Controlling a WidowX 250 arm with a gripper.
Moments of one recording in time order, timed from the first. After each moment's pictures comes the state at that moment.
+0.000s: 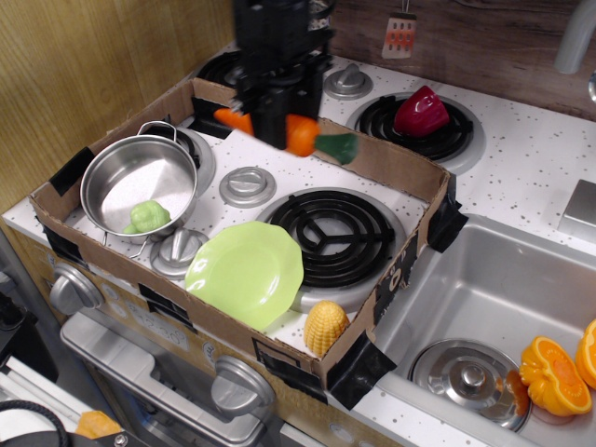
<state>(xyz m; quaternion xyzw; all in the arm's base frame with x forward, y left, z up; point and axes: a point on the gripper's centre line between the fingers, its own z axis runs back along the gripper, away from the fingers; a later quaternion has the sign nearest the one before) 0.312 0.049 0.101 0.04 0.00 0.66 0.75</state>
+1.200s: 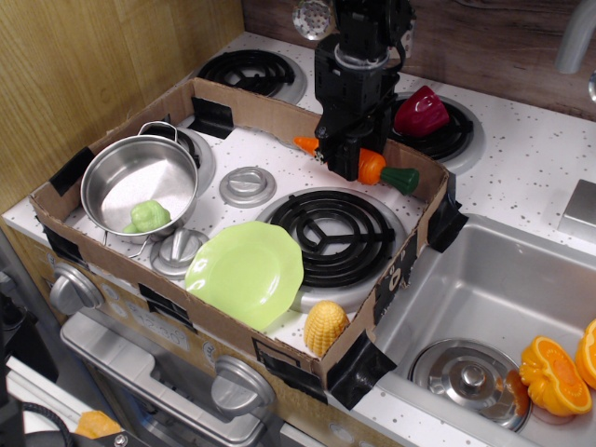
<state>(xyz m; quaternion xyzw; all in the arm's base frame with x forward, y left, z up) 0.375 0.022 0.033 -0.01 -0.08 0.65 0.76</state>
